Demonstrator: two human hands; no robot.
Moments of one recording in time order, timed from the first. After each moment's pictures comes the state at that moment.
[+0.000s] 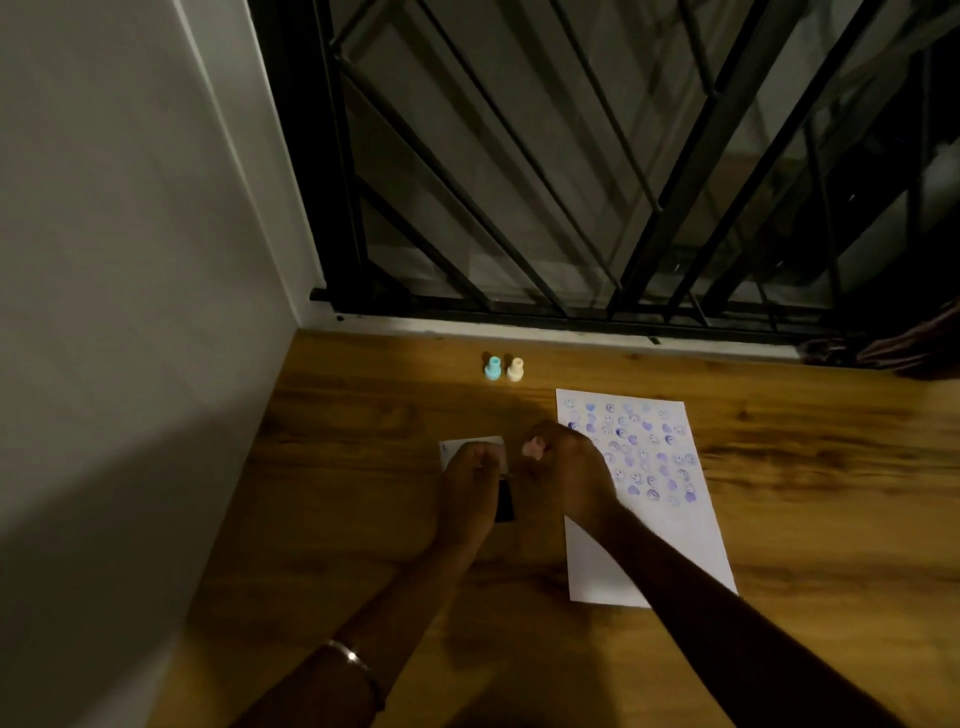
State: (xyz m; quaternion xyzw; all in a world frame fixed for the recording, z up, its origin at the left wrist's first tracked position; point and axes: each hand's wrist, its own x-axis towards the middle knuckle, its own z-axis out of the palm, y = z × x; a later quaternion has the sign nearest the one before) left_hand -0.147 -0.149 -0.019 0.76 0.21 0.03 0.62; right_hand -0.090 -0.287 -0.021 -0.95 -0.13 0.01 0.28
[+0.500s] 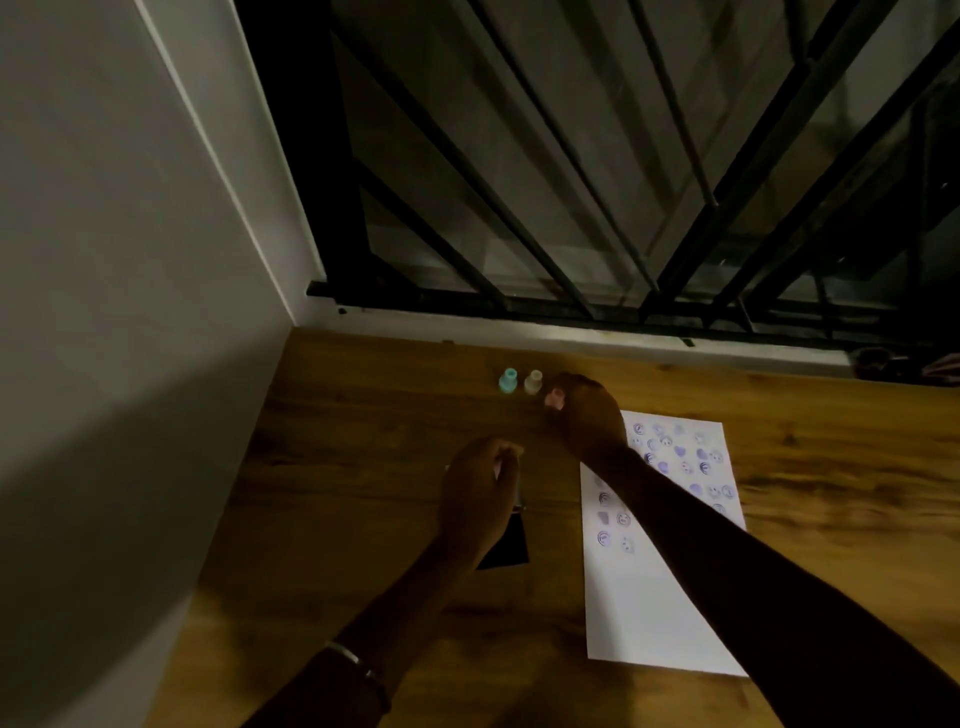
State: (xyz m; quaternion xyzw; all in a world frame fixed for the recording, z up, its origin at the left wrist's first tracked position) left_hand -0.094 -0.135 -0.032 0.86 0.10 0.06 0.50; right_hand 0.024 -0.270 -0.018 -0.97 -0.11 0.03 0.21
